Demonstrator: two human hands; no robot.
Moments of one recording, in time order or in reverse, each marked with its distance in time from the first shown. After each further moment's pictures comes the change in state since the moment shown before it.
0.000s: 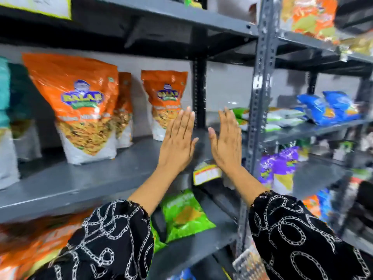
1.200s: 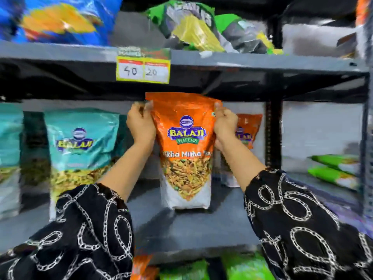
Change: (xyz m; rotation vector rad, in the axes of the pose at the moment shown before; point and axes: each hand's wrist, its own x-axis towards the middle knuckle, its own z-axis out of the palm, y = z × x) left_hand 0.078 -0.230 -0.173 -0.455 0.773 -0.734; right_hand 0.177 -0.218 0.110 1.336 -0.108 0.547
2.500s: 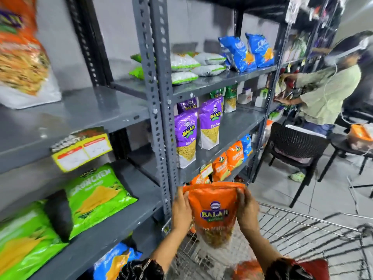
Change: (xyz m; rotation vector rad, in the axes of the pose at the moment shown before) left_hand -0.683 -0.002 0.099 0.086 -1.315 -0.574; right_hand -0.332 0.066 -0.642 -1.082 0.654 0.323
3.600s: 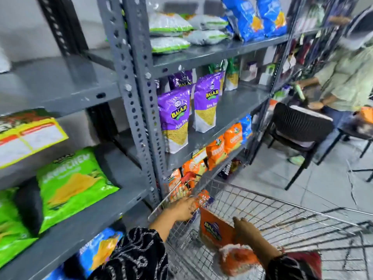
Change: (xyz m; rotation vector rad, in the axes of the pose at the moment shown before) left_hand 0.051 -0.070 0.076 0.727 -0.952 0.020; right_hand 0.011 0.121 -0.019 -1.076 -0.967 0.204
